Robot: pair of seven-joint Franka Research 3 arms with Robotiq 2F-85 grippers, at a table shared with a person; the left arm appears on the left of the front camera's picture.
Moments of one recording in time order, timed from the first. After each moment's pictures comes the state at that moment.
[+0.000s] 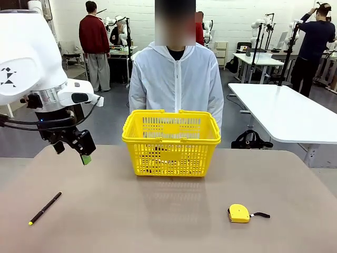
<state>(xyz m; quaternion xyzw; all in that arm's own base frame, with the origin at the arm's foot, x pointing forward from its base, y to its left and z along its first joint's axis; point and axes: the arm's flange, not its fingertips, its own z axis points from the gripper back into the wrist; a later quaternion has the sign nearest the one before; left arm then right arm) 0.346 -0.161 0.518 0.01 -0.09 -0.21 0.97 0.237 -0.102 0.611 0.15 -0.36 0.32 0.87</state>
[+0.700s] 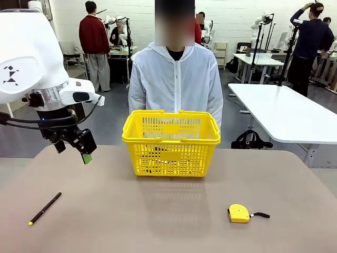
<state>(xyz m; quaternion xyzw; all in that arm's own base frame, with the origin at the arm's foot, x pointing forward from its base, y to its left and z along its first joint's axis) 0.345 -0.163 0.519 0.01 -0.09 -0.21 0.97 0.237 -0.102 0.611 0.15 -0.36 0.32 0.87</state>
